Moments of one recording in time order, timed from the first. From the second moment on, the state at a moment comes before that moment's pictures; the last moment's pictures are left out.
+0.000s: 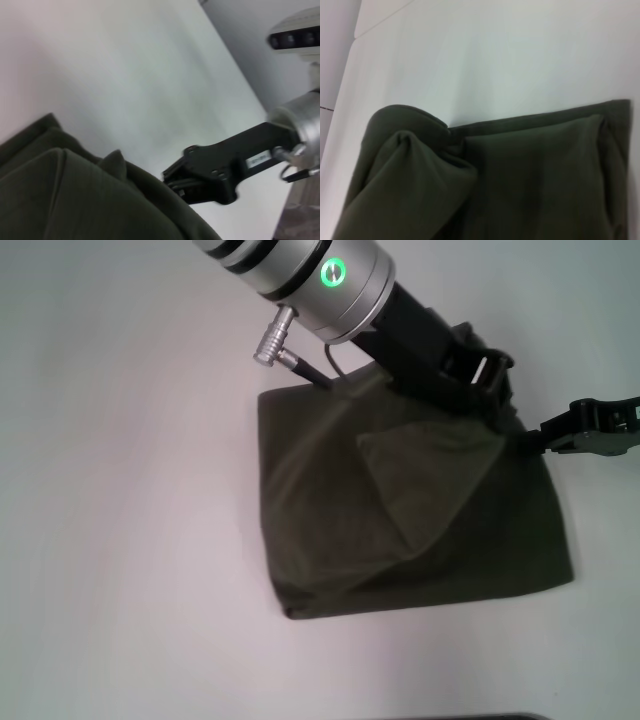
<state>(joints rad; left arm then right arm) -1.03 -2.17 -1.80 -0.97 -1.00 1.51 -2.92 0.56 1.93 -0.73 -0.66 -2.29 -1.58 2.41</state>
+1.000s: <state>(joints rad) -1.07 -2.17 -1.79 -0.85 -1.04 1.42 -2.88 0.56 1.94 -0.73 -0.66 -2.29 -1.57 2.42</state>
